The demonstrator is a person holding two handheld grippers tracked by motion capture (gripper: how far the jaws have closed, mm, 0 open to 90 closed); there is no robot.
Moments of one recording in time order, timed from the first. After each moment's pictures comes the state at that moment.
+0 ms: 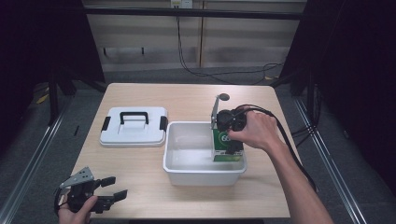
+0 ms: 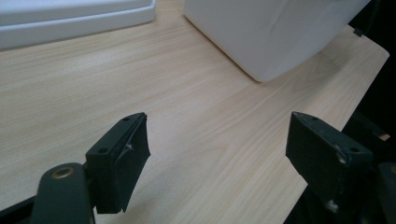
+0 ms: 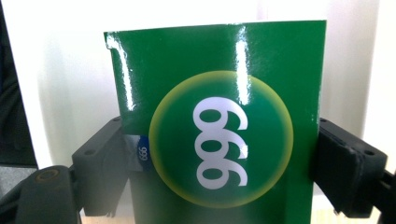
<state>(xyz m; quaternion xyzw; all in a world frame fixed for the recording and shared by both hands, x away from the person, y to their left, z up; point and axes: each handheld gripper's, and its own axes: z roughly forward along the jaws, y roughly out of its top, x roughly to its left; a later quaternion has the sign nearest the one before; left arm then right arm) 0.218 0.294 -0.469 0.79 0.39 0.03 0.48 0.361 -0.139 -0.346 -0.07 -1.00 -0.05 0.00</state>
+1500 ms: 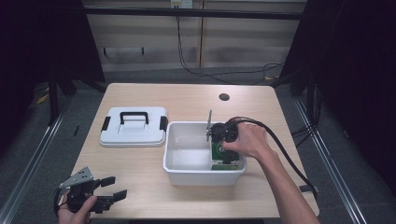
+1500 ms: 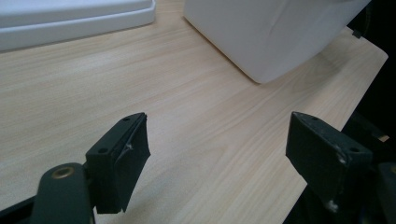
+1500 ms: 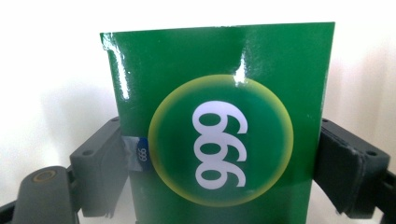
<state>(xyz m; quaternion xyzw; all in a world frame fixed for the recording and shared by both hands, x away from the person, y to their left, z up) 0.217 0.295 -0.468 0.79 0.39 0.03 0.48 0.365 -0.130 -0.403 -0.07 -1.00 -0.01 0.03</state>
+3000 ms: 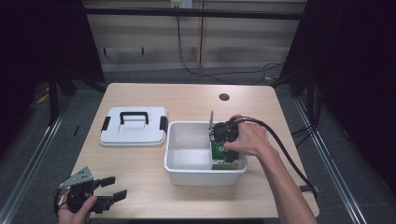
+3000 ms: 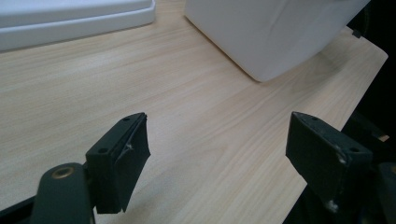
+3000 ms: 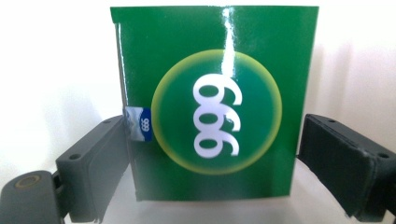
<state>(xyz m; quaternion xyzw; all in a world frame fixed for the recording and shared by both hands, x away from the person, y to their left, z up) 0.217 0.295 -0.468 0.79 0.39 0.03 0.48 0.370 -0.139 -0.405 -0.05 -1.00 0.00 0.01</state>
